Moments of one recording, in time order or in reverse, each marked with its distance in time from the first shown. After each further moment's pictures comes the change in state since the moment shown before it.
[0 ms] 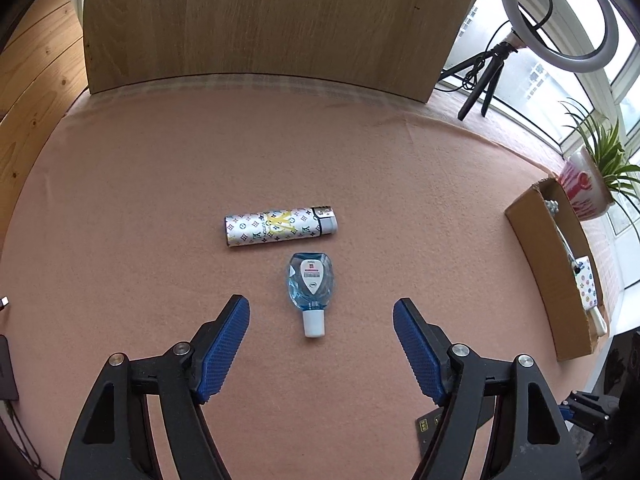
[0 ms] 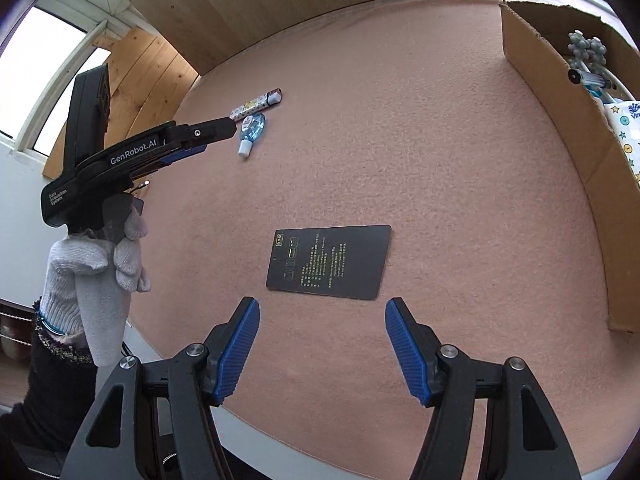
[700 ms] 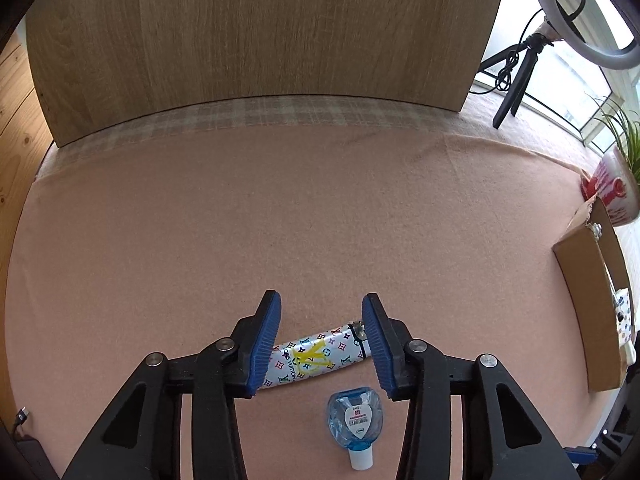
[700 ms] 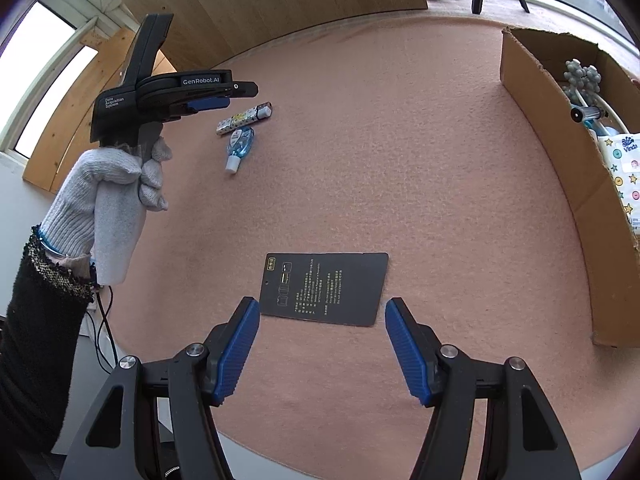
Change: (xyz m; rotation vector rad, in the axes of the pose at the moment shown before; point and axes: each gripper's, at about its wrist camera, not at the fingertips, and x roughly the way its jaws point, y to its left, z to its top) left arm 0.062 0.002 0.080 0.101 0.051 0.059; right arm 0.004 0.012 0.014 -0.004 -0.035 -0.100
